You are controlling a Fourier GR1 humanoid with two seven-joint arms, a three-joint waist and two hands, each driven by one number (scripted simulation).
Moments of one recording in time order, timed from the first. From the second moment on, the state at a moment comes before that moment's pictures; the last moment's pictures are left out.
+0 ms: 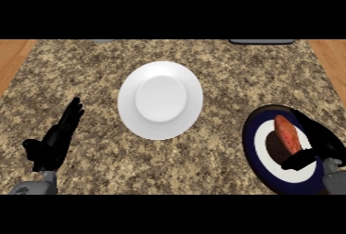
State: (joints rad) left arm -0.05 0.30 -0.03 -1.35 0.12 0.02 -0.12; right arm -0.14 -0.57 0.20 -1.31 0.47 0.08 0.45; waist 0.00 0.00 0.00
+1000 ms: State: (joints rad) left arm -0.07 0.25 0.03 -1.34 0.06 -0.02 -0.11; right arm -0.25 -0.46 0.10 -1.02 0.65 0.04 0.14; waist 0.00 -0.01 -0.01
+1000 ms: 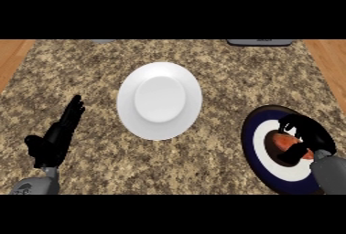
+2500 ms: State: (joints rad) left arm -0.04 0.24 0.06 -1.38 0.03 -0.05 -0.10; right arm -0.35 -0.41 0.04 -1.53 0.66 -0.03 -0.09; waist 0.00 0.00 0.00
